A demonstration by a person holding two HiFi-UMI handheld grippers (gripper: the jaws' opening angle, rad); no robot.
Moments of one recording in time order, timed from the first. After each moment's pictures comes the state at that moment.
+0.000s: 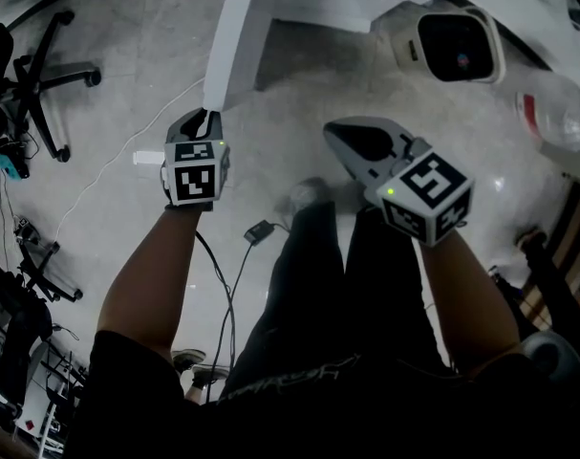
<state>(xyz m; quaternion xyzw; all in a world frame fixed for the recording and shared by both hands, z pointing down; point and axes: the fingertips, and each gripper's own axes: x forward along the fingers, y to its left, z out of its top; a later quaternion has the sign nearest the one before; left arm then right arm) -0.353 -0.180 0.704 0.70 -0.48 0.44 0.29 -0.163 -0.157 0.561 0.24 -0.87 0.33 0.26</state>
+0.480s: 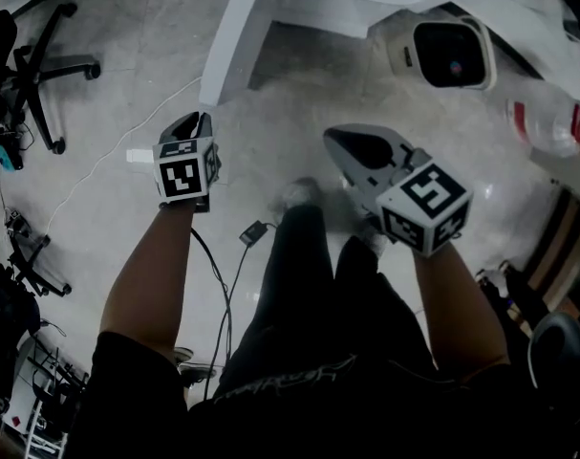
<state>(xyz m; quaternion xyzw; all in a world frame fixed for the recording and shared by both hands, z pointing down) -0.372 -0.165 0.699 0.67 -0.51 0.40 0.36 -0.163 -0.149 0.537 0.25 -0.87 0.34 0.26</state>
